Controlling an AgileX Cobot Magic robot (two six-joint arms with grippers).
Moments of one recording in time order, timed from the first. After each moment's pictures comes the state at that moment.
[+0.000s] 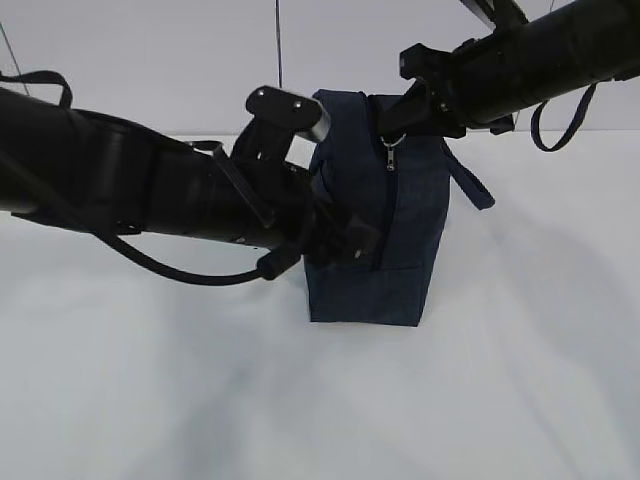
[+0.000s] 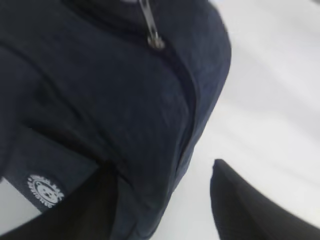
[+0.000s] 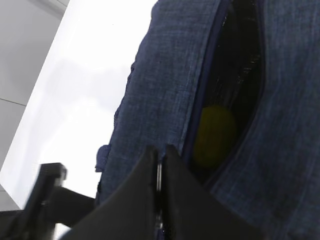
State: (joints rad) left arm -0.68 1.84 -1.07 -1.81 0.25 1.78; right arm 0.19 1.81 -1.39 1.03 0.78 -0.67
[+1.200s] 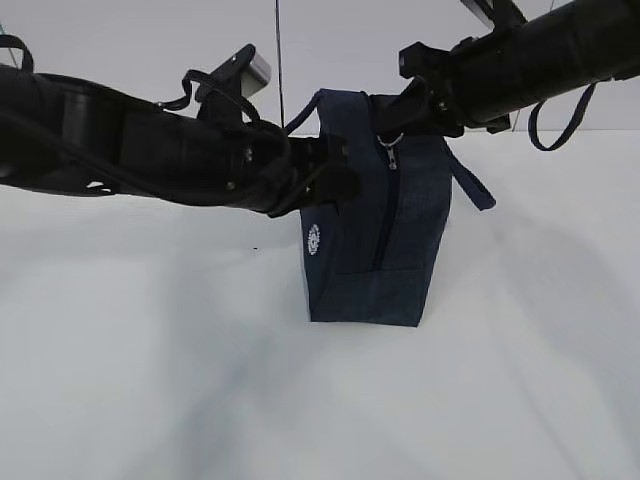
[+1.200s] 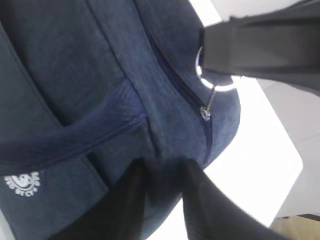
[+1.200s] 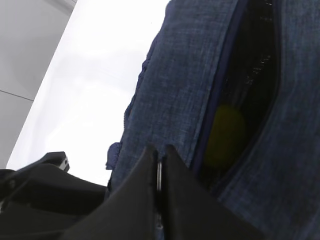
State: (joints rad) left arm -0.60 1.82 -1.10 -1.81 0.37 1.25; right arm 0.19 1.81 -1.39 1.06 0.80 -0.71
